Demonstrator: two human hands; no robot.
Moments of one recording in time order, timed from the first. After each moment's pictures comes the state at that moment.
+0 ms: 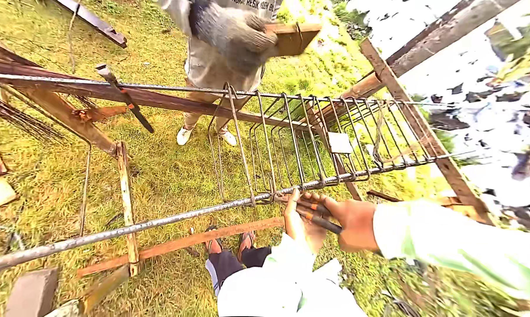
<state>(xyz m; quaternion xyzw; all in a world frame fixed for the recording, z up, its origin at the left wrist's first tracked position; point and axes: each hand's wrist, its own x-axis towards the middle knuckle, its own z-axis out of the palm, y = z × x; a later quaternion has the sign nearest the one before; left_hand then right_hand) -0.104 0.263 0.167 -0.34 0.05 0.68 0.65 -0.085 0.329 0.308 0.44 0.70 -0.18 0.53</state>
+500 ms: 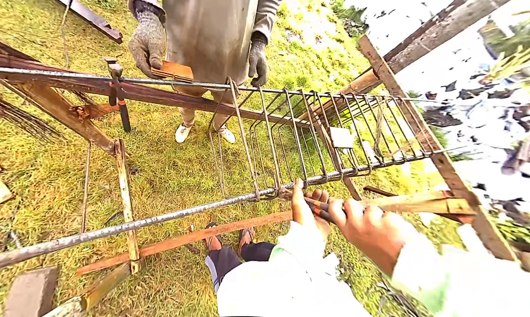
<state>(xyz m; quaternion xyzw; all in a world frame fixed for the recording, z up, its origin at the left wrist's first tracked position) -0.112 0.275 0.194 -0.39 0.19 0.63 0.64 -0.029 0.267 0.287 0.23 0.88 0.32 0.25</state>
